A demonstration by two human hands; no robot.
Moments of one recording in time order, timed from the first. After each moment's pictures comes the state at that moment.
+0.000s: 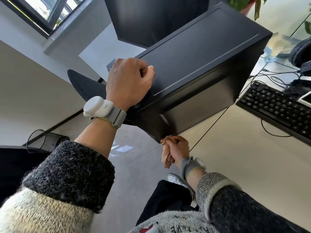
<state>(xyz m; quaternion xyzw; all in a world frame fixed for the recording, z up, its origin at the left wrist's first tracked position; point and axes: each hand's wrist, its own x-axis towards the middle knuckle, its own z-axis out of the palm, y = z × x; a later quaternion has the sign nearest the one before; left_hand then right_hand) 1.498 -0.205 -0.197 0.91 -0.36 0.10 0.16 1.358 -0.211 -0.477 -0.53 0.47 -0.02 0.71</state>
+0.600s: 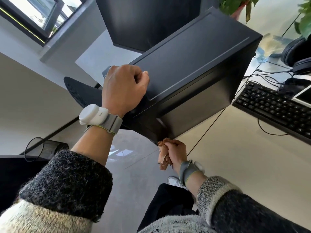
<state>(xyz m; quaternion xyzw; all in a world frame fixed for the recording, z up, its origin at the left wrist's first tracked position) 1.501 -0.202 -0.200 0.91 -0.37 0.10 0.17 1.360 -0.204 -0.473 -0.40 0.47 -0.01 0.79</state>
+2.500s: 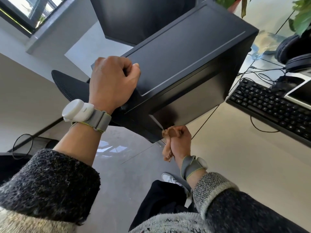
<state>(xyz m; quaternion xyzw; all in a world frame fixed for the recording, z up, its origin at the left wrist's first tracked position) 1.506 -0.201 -0.203 0.90 -0.37 0.13 0.19 1.355 -0.245 -0.455 -0.44 0.48 -0.15 0.74</state>
